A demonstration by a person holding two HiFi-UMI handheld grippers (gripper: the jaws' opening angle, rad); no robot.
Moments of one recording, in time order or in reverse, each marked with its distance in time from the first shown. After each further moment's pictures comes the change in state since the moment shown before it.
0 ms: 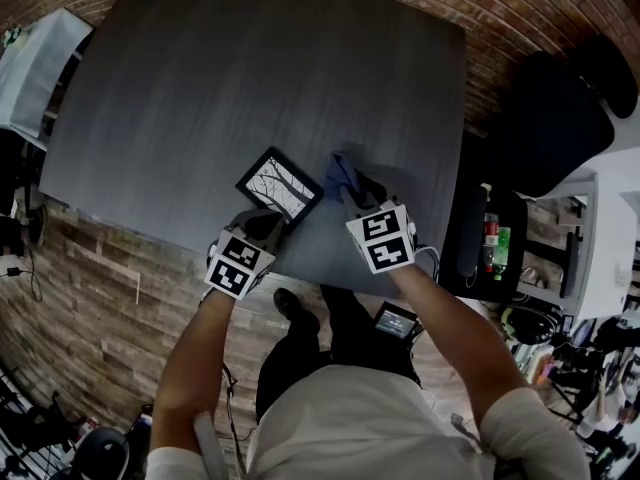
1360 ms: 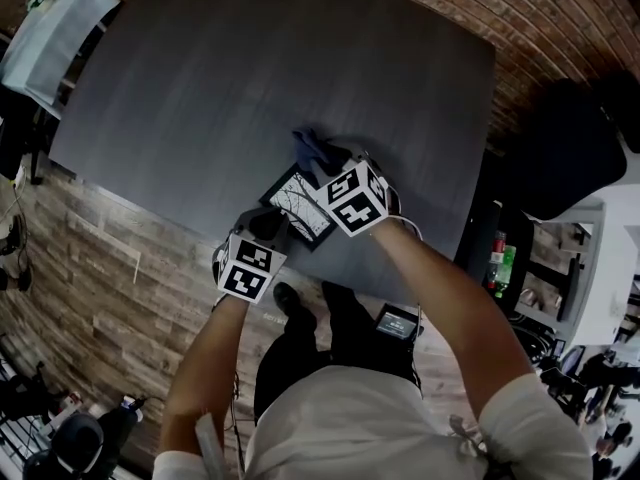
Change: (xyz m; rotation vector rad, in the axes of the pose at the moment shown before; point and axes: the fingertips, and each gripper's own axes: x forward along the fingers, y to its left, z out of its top) left arm -0.022 0.019 -0.025 -0.093 0.027 0.196; right arm 0.078 0.068 0.067 -0.301 0.026 0.201
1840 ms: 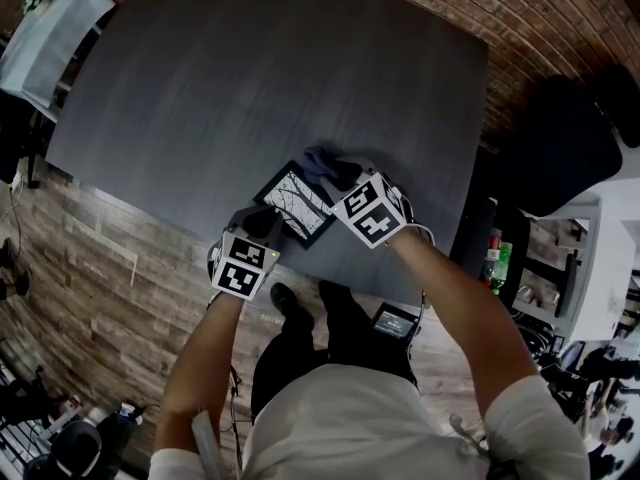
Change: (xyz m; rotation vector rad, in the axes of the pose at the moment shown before) left arm -0.004 0.002 0.006 0.000 -0.014 -0.004; right arm -0.029 0.011 -0.032 -0.010 0.030 0.095
